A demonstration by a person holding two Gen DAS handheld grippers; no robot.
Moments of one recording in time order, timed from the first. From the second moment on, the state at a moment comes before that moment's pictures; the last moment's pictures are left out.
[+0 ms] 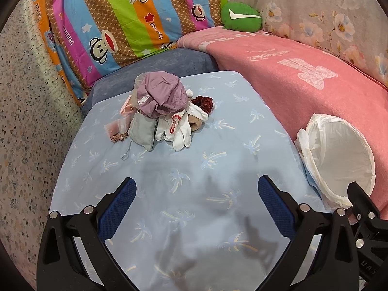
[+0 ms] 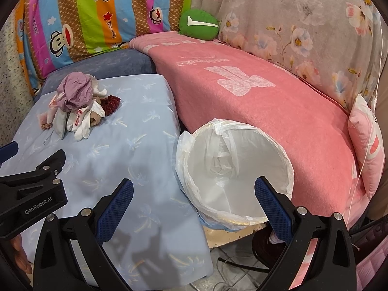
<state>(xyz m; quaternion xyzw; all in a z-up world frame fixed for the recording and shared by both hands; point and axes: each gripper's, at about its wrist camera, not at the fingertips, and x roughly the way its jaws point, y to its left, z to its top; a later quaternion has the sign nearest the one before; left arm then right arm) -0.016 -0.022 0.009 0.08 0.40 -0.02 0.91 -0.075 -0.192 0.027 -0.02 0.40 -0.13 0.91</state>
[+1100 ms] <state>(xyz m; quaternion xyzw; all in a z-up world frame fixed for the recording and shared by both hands) -0.018 -0.023 0.010 0.08 0.39 -0.02 0.91 -0.077 -0.191 0.030 -0.02 0.40 -0.13 0.91</state>
